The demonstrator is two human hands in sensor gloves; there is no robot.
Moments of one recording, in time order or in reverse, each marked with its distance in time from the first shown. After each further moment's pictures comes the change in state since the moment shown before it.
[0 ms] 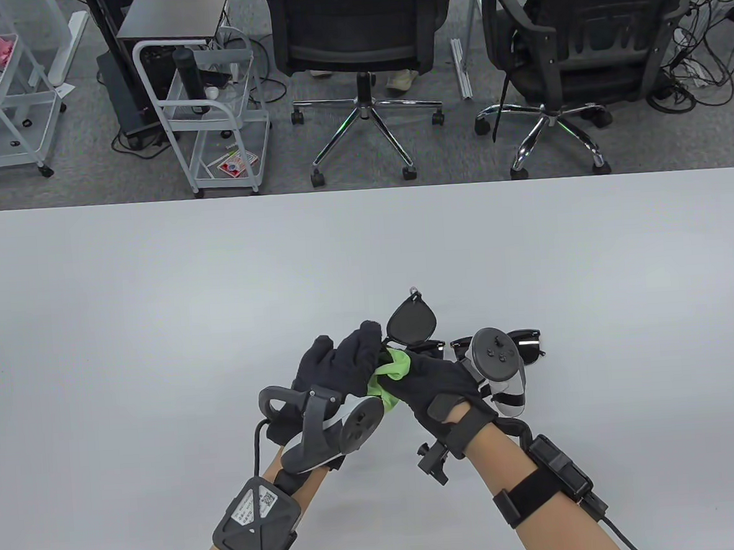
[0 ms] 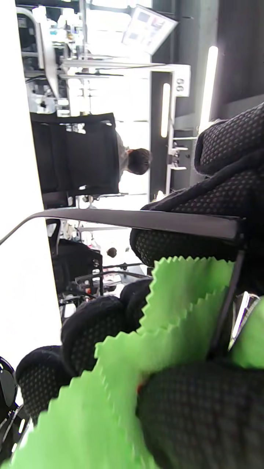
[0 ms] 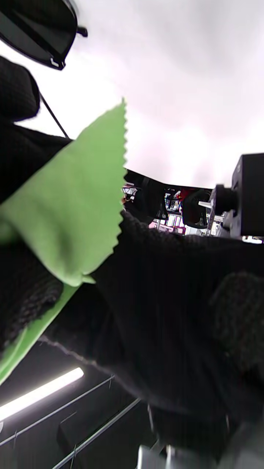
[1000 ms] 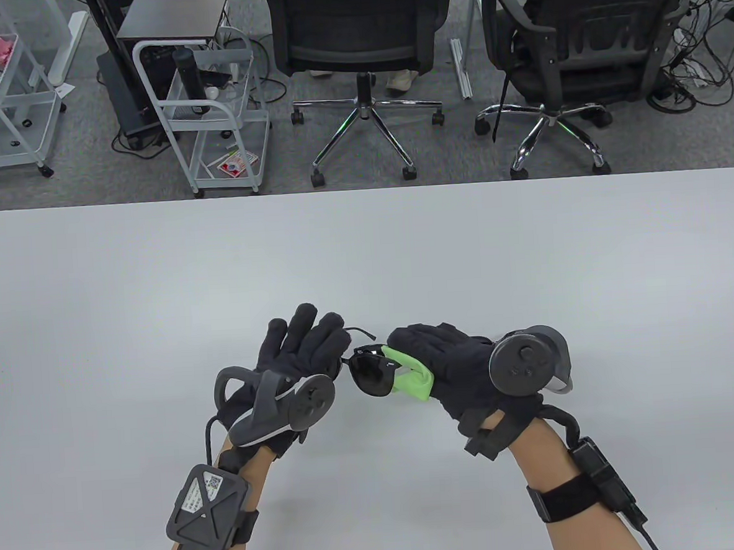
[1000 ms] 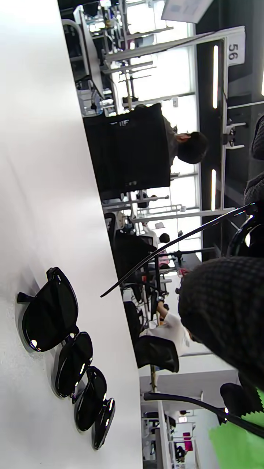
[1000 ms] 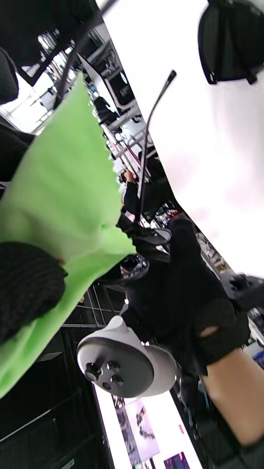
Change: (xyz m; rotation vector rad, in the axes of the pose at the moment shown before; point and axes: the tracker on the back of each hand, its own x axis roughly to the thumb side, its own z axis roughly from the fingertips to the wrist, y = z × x) left_hand -0.050 -0.016 0.001 -0.224 -0.118 -0.096; right_hand 0.073 -0.026 0.019 0.099 -0.358 0.650
